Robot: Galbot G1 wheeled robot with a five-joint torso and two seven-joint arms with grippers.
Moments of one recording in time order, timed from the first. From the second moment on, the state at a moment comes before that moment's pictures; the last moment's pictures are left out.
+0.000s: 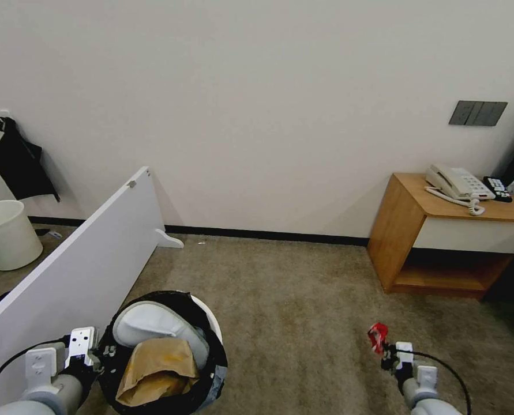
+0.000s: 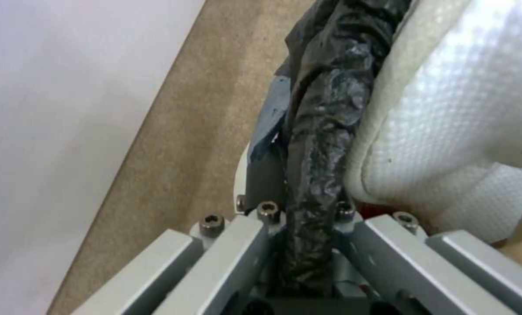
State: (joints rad) left arm 1.68 -0.97 -0.78 -2.34 -0.97 0.74 -0.51; right arm -1.31 1.13 0.54 1.50 0.45 -0.10 0.04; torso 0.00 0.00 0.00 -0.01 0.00
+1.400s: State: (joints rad) left arm 1.33 -0.73 -0.45 -2.20 -1.20 0.74 -0.57; right arm -0.89 0.85 0.05 1.90 1.14 0.23 -0.64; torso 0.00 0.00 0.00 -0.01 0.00
